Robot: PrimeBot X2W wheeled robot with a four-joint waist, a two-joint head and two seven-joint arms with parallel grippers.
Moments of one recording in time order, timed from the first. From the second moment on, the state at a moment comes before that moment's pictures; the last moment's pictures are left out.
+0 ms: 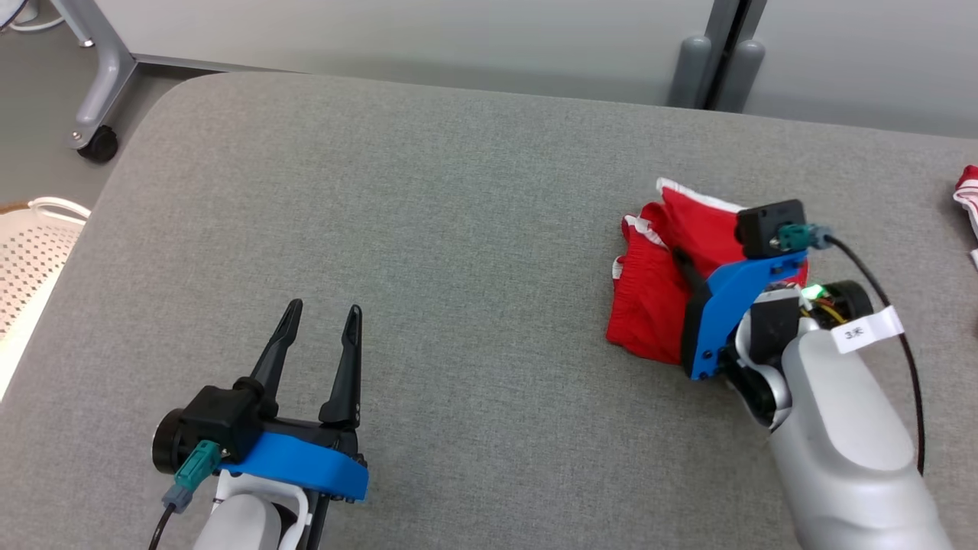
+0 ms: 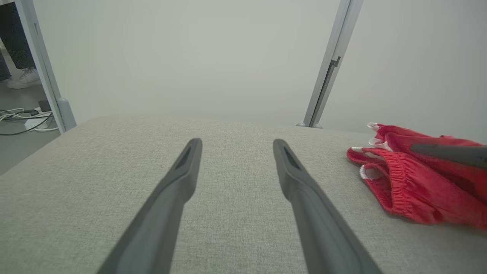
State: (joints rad) left arm -0.18 0.14 -0.24 0.27 -0.32 -0.13 -0.26; right arm -0.61 -0.05 0.07 0.59 0.14 0.13 0.30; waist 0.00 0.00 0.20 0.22
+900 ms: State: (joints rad) left arm -0.14 0.13 -0.18 0.25 -0.31 -0.13 -0.26; right arm -0.38 -0.15 -0.05 0.33 0.27 0.13 0.08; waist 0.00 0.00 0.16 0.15
